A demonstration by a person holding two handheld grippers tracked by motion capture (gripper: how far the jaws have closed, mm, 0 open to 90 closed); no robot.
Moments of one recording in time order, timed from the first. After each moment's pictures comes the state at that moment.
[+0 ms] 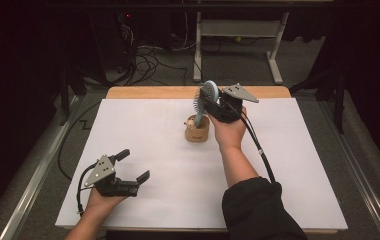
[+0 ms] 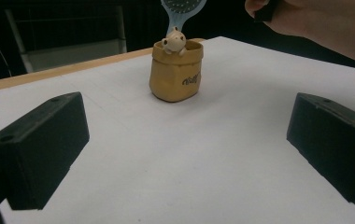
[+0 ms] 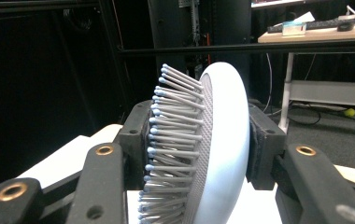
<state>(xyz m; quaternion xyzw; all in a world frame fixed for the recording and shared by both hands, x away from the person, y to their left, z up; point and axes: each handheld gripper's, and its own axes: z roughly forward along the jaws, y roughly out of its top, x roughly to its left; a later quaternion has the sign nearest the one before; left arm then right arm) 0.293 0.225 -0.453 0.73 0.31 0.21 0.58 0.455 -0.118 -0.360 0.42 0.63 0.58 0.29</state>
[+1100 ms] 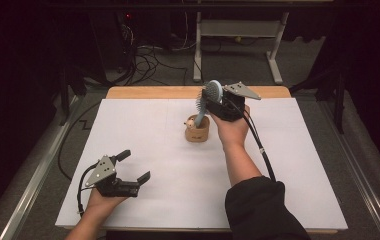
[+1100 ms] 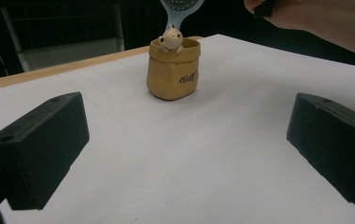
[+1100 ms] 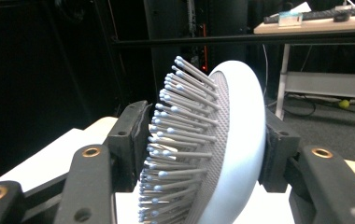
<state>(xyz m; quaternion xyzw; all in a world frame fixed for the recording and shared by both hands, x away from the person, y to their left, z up) 0.293 0.224 -0.454 0.73 0.30 0.21 0.58 0.459 -0.124 -0.358 0.43 0.64 0.57 0.28</state>
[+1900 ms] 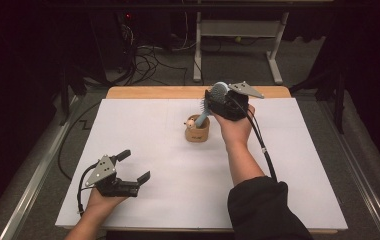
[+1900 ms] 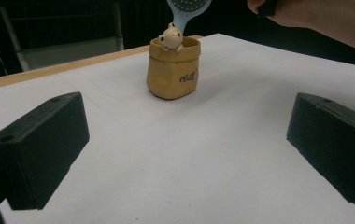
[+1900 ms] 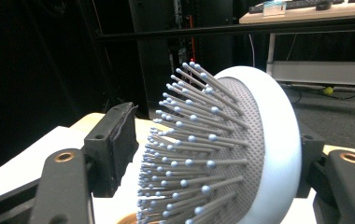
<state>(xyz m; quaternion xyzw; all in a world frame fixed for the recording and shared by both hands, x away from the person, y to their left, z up) 0.294 0.225 -0.454 0.73 0.30 0.21 0.58 0.462 -0.132 -0.359 0.46 0.64 0.55 0.29</state>
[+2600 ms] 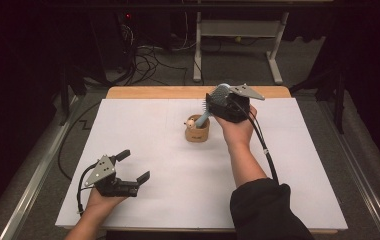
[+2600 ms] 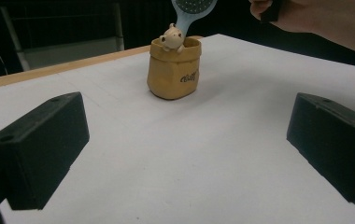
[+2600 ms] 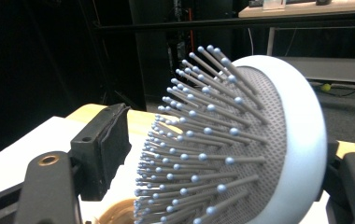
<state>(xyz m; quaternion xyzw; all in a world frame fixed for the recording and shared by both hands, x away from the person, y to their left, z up) 0.294 0.225 -0.454 0.73 0.30 0.21 0.58 0.461 -0.138 -0.366 0.46 0.65 0.54 0.29</state>
